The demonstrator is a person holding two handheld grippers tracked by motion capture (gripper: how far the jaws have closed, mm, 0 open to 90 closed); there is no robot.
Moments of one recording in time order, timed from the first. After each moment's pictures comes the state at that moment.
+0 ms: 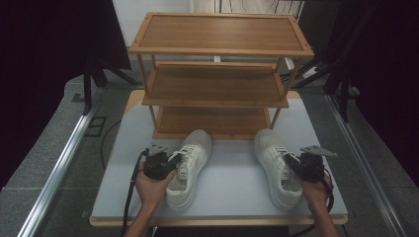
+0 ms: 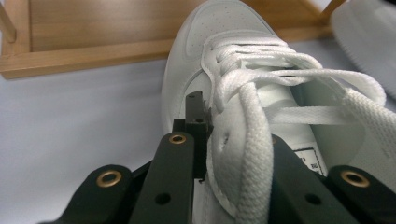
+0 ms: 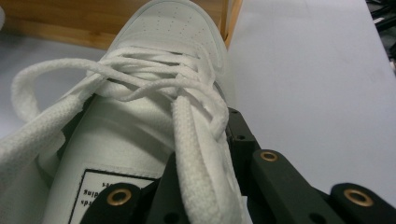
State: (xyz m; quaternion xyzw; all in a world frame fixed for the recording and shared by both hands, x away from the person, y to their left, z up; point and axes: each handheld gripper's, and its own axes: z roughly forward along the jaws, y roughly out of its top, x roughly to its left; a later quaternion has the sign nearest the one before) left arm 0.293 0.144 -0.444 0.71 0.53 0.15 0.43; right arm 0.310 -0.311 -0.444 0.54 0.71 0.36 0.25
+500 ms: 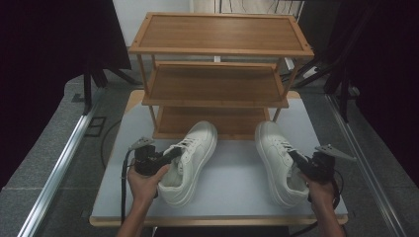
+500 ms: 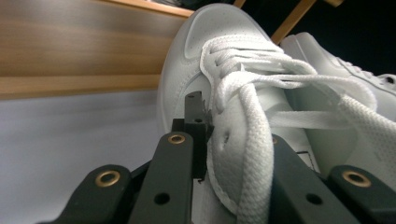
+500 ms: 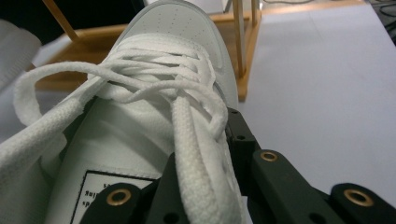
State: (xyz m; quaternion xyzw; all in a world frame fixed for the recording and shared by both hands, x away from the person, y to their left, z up) left arm 0.291 0.162 -0.413 0.67 0.51 0.07 0.53; right arm 0.296 -0.324 -0.421 0.55 0.66 0.46 0.21
